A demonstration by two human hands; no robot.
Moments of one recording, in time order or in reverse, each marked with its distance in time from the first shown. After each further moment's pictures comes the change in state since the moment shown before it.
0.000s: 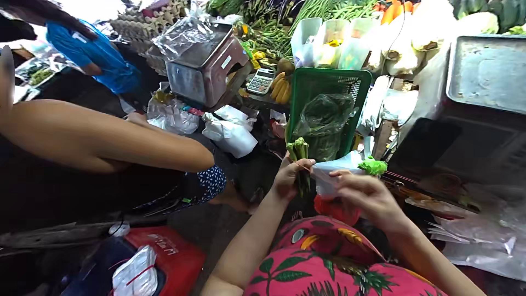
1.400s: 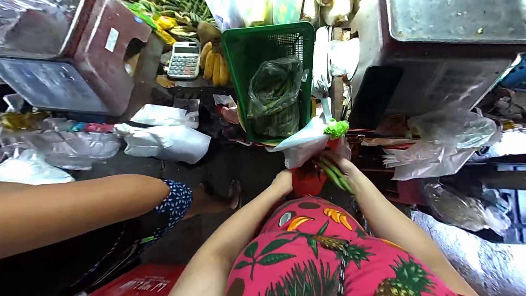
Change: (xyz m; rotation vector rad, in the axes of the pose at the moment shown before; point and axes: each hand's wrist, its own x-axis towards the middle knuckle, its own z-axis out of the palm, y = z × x) left_hand 0.032 -0.160 -0.092 1.655 -0.785 -0.463; right_hand -0.085 0.127 -0.031 0.618 0.969 1.022
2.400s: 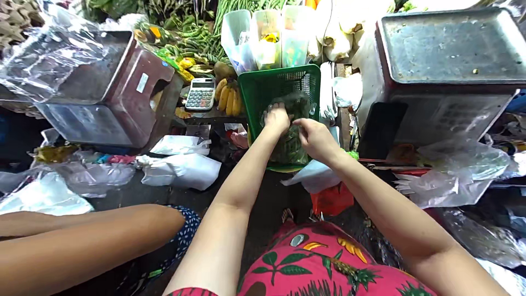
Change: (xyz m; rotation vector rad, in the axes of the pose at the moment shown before) left_hand 0.049 0.060 -0.286 0.176 0.646 -0.082; right_hand -0.010 -0.118 0.168 -1.460 0.063 -1.044
